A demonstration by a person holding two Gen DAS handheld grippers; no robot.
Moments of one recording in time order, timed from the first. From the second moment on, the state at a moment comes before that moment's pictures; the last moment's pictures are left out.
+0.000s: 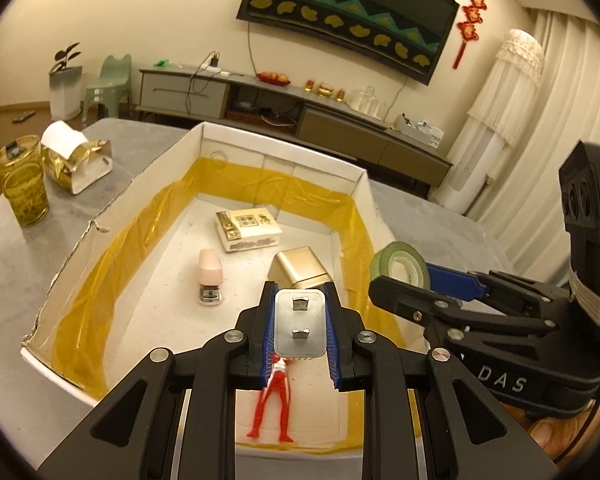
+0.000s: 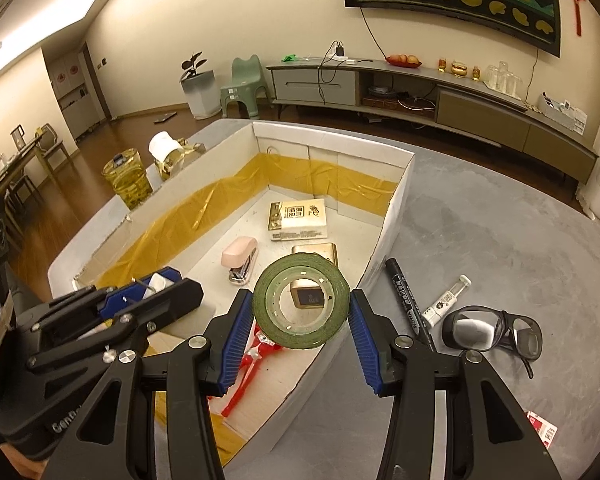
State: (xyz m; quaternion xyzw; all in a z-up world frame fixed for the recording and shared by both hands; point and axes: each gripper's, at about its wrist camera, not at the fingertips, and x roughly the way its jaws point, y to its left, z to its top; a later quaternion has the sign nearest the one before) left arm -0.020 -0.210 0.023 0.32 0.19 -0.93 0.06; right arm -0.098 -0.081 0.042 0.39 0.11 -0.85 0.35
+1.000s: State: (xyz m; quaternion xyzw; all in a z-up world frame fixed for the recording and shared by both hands) left arm -0.019 -0.267 0.021 0.32 0.24 -0.91 0.09; right arm -0.107 -0.094 0.051 0.40 0.06 -0.82 0.41
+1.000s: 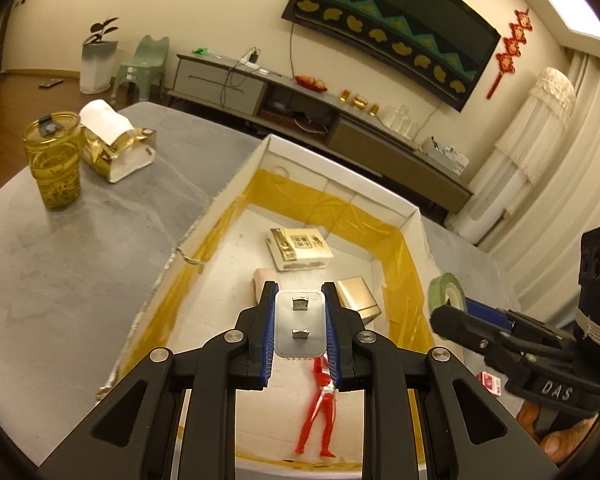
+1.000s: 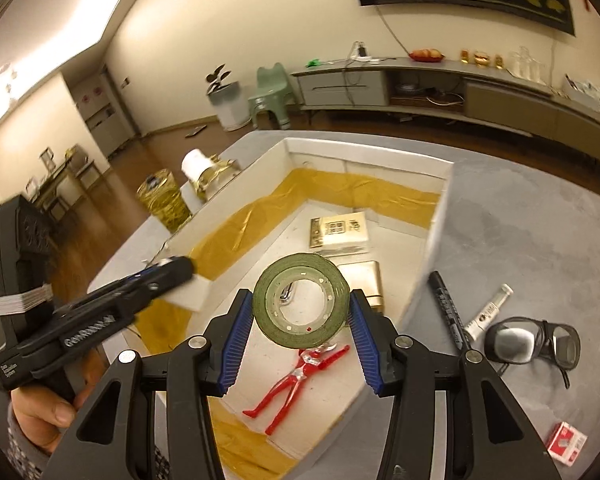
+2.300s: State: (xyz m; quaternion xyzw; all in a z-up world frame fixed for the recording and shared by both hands) left arm -0.022 -0.162 0.064 0.31 0.07 -0.94 0.10; right arm -0.098 -0.009 0.074 0.38 0.00 -0.82 0.43
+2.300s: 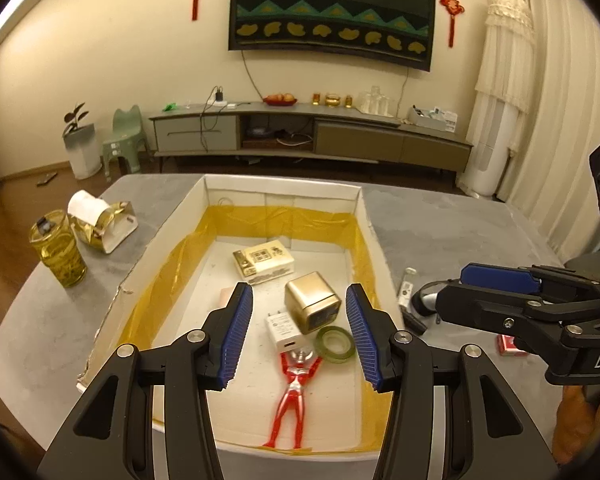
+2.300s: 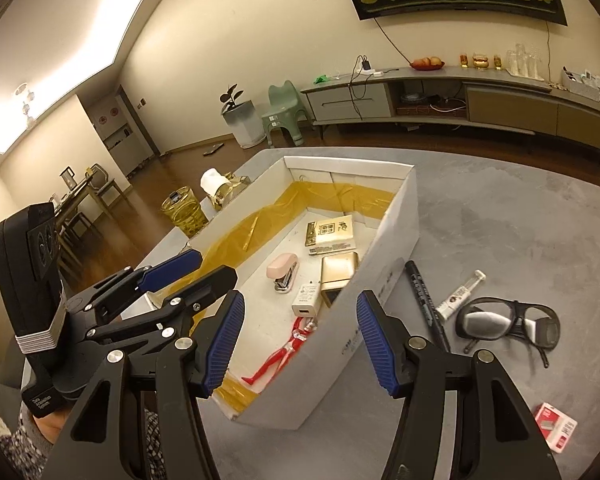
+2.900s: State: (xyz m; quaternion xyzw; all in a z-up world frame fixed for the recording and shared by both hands) left arm -0.072 -0.059 0.049 0.35 0.04 -0.94 0.00; right arm -0.136 0.122 0.040 0.41 -0.04 -0.84 0.35
